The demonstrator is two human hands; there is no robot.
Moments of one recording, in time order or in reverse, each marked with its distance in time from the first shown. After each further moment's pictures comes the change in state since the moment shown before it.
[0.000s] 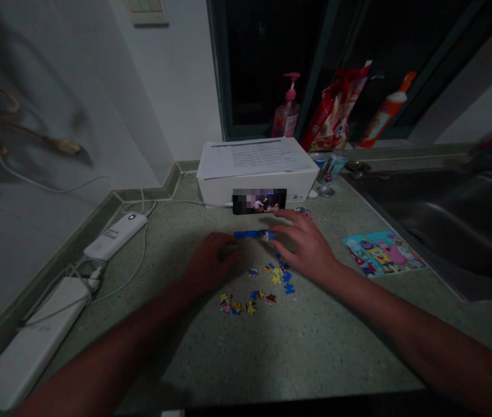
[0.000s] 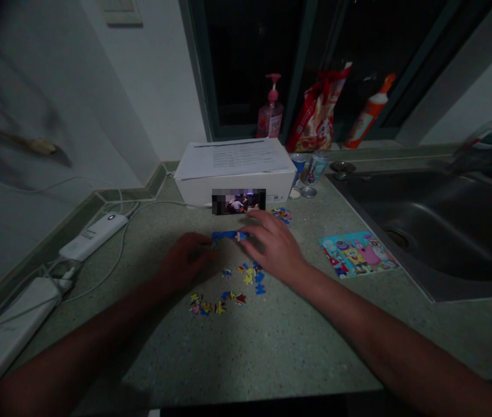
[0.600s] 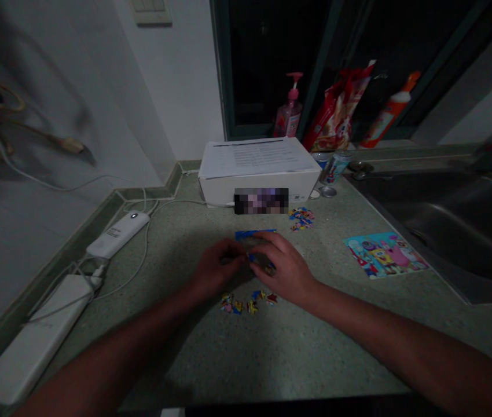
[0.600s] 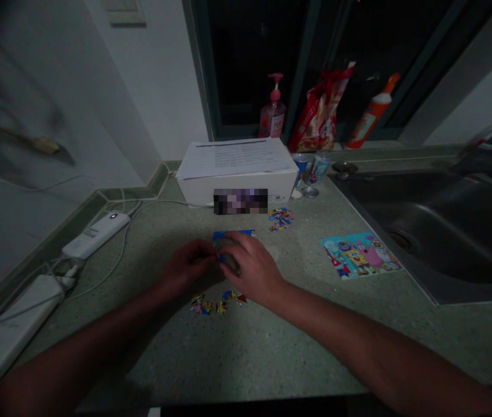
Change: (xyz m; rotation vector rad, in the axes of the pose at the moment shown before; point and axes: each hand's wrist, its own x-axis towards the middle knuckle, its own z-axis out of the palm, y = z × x) left_hand -0.008 0.022 0.005 -0.373 -0.090 -0.224; right_hand -0.015 -0.045 0.037 0.134 -0.114 0.080
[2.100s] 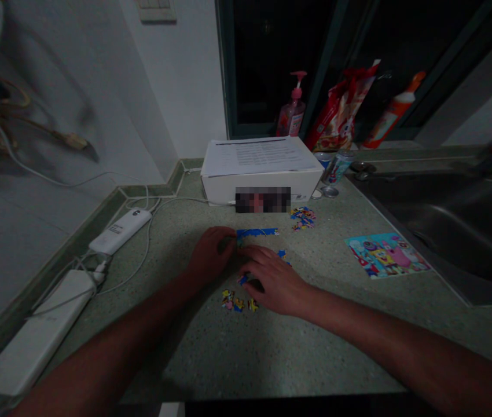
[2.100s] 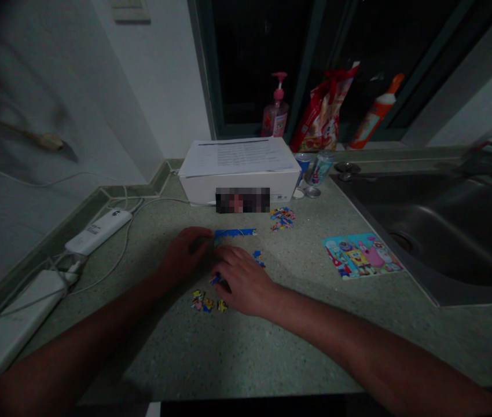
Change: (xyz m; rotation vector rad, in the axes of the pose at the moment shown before) left_hand 0.018 -0.026 -0.017 0.430 0.165 0.229; right_hand -0.006 -0.016 0.014 -0.019 -0.312 -0.095
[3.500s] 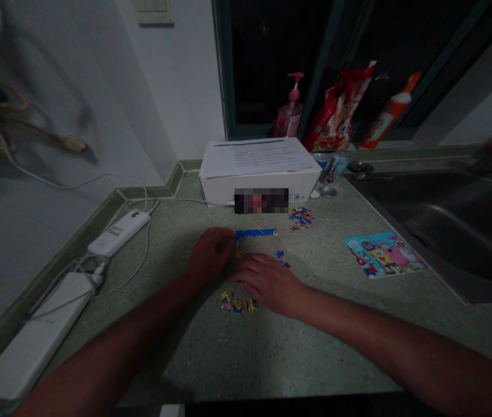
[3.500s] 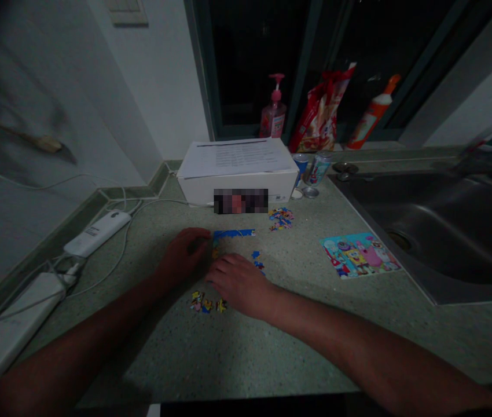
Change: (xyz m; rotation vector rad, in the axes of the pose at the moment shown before) left_hand 0.000 -0.002 0.001 0.039 -0.003 -0.013; right_hand 0.002 0.004 0.007 -0.068 -0.008 -0.158
